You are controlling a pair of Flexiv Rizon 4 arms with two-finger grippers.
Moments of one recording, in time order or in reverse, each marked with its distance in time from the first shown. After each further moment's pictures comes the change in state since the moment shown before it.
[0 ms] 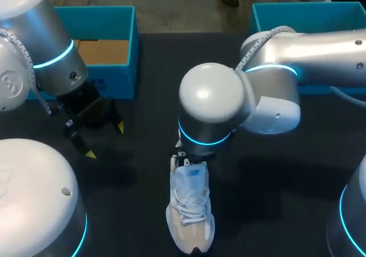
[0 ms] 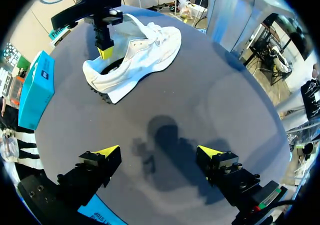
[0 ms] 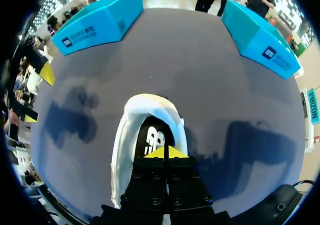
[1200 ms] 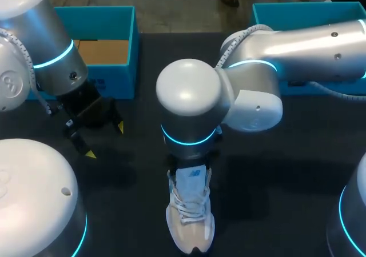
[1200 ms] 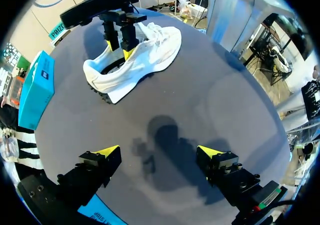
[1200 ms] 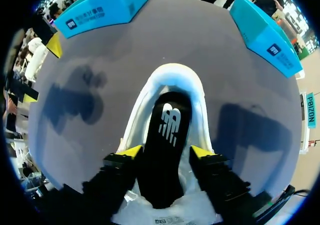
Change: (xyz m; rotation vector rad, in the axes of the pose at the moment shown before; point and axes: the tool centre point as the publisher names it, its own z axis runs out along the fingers) left arm 0.000 0.000 0.000 0.000 0.000 0.000; right arm 0.022 -0.028 -0.009 0.097 -0.037 -0.062
